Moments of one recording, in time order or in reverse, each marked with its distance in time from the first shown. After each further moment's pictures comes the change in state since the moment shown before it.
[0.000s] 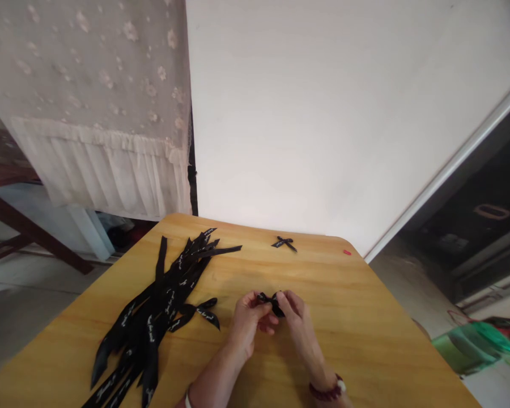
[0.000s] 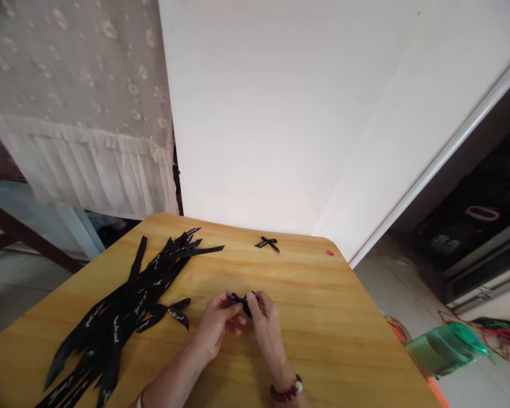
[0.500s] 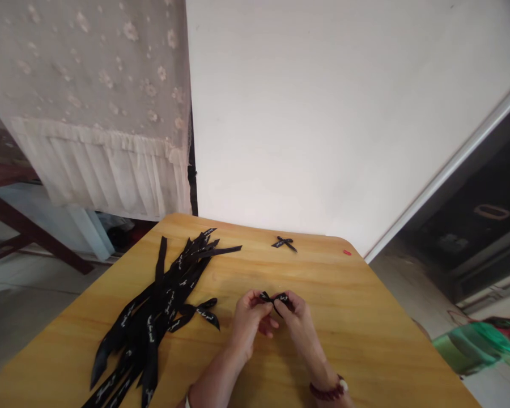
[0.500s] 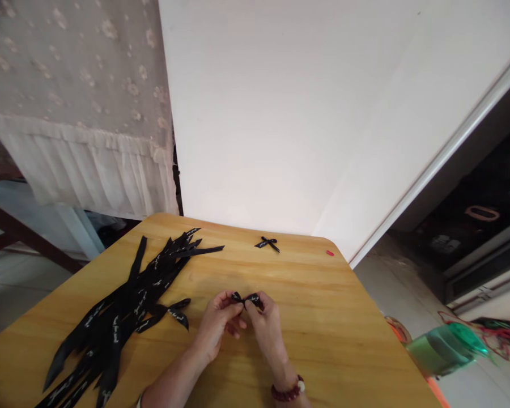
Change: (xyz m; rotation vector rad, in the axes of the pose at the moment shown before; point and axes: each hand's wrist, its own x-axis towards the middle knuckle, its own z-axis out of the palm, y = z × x) left_hand -0.003 0.003 0.002 0.102 -0.005 0.027; right_hand 0.000 -0.005 -0.001 0.007 -0.035 0.024
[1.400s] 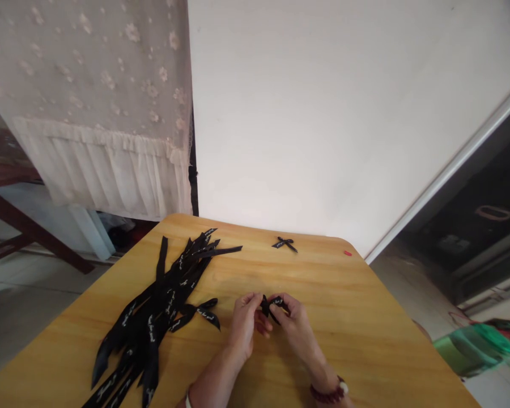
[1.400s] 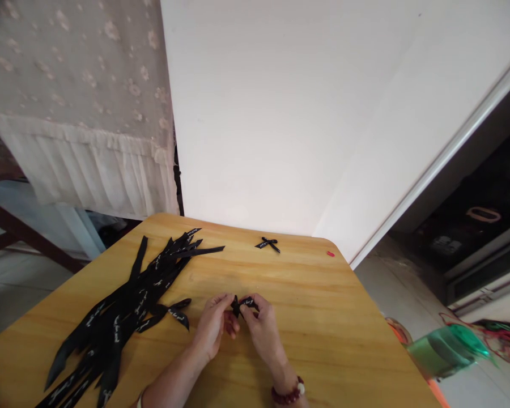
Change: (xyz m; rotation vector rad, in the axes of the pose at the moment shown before) left_hand 0.003 -0.002 -0.003 -0.108 0.085 -0.032; right_hand -0.002 0.000 0.002 0.018 -0.104 -0.034
